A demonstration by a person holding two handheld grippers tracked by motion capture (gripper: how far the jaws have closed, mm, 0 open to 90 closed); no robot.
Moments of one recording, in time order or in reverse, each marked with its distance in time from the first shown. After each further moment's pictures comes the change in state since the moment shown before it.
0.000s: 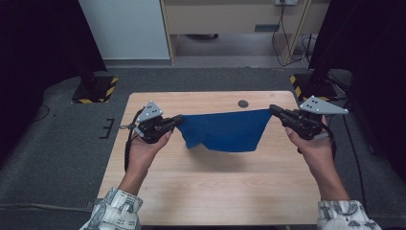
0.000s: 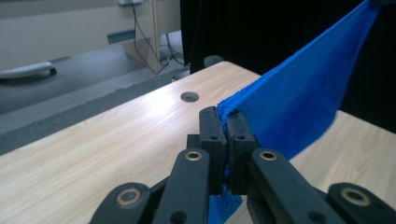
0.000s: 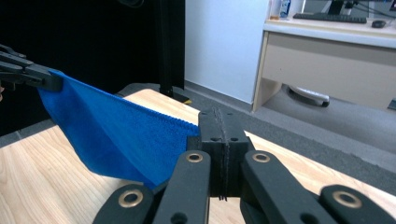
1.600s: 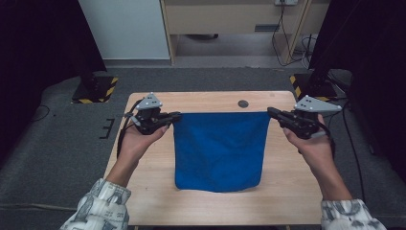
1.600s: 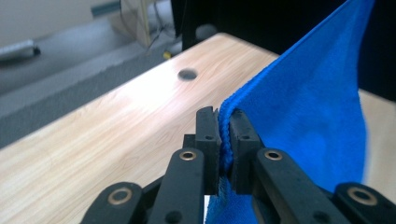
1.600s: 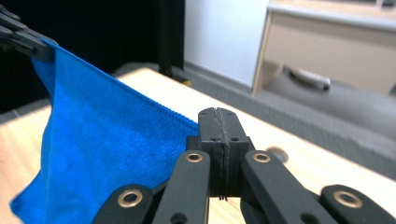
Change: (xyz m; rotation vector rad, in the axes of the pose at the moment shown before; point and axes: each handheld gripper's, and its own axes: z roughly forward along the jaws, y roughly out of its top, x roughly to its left) left arm 0.029 0.011 0.019 0.177 -0.031 0.029; right arm -0.005 -0.006 0.015 0.108 -0.005 -0.014
